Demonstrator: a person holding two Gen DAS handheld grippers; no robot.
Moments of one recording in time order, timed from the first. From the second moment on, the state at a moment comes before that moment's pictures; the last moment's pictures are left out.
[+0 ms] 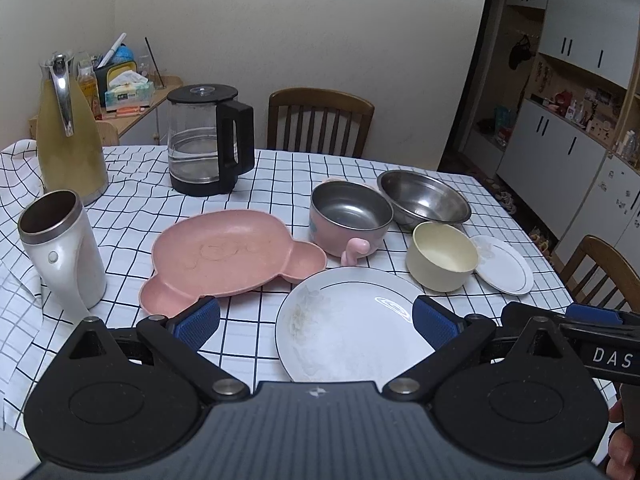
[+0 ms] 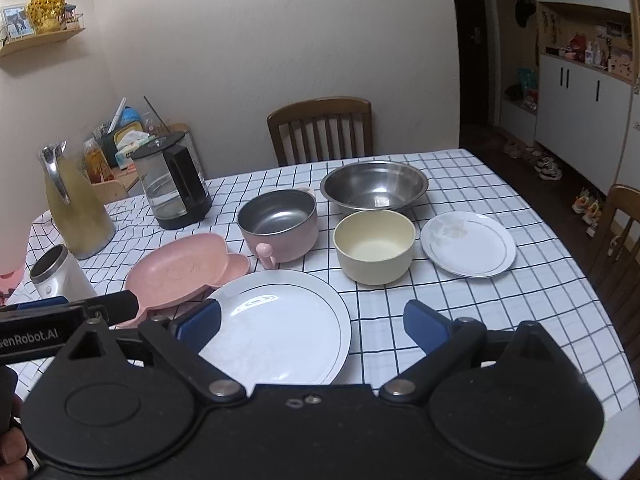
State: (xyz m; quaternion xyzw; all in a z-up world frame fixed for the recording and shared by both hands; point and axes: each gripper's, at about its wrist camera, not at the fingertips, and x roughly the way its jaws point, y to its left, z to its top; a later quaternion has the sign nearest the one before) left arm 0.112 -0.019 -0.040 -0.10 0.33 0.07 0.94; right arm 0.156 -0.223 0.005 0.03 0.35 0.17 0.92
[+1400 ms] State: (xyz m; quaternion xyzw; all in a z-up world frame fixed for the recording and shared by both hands) left arm 0.212 0.033 -0.161 -0.21 0.49 0.07 0.84; right arm 0.281 -0.216 -0.121 0.05 0.53 0.23 0.82
